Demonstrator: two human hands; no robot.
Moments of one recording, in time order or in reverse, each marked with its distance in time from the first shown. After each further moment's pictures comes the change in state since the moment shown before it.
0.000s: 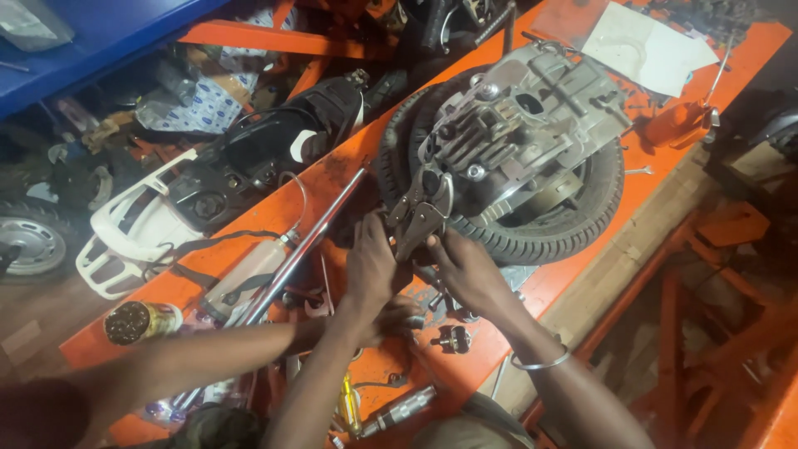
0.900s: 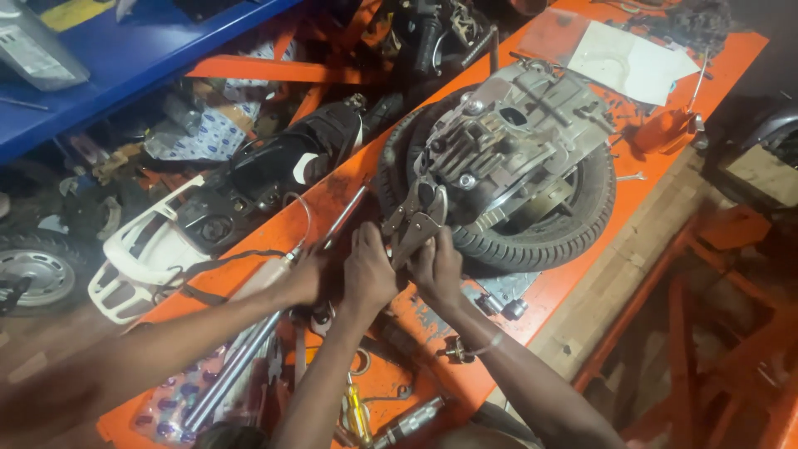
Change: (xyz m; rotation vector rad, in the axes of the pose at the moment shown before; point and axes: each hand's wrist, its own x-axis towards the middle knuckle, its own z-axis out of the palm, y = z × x) left_hand 0.006 -0.013 -0.005 0.020 -0.047 0.045; right_hand 0.048 0.061 0.069 0.092 0.571 -0.633
